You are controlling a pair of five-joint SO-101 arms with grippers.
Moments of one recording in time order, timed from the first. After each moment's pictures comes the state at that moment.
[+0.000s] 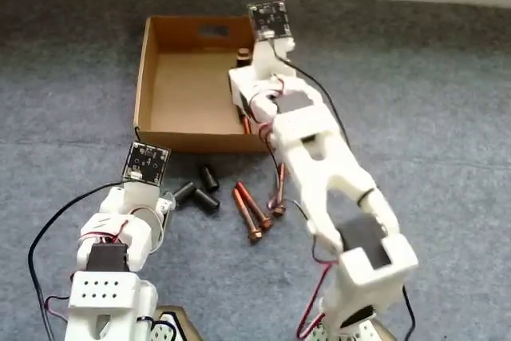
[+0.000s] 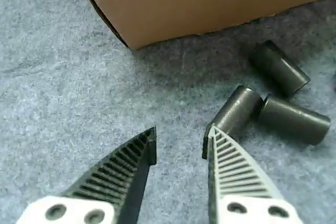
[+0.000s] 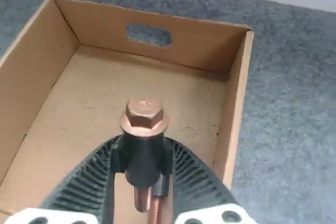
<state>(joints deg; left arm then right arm) -6.5 -77.1 89.4 45.8 -13.7 -25.7 11.5 3.7 28.5 -6.1</state>
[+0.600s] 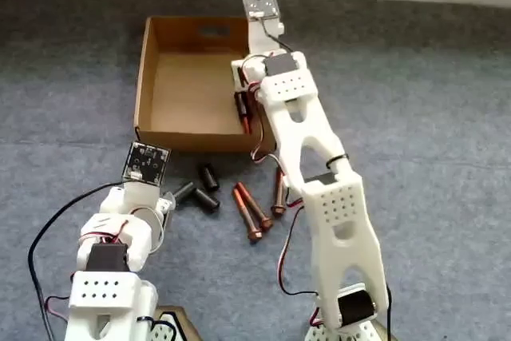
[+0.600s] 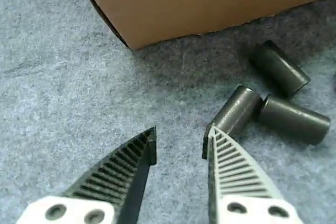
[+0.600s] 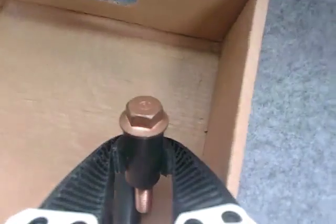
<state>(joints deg) -6.5 -77.1 89.5 45.8 -13.7 -23.0 51.3 -52.3 59.6 -5.2</state>
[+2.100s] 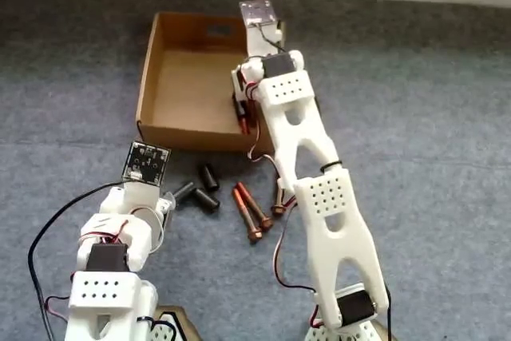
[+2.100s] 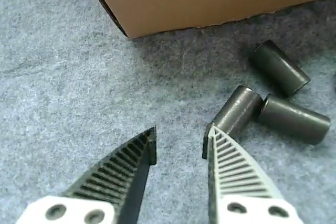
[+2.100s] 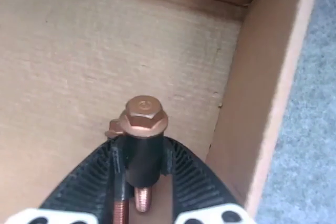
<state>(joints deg) -6.5 -77.1 89.5 45.8 -13.7 -22.8 63.4 -73.8 77.3 -5.1</state>
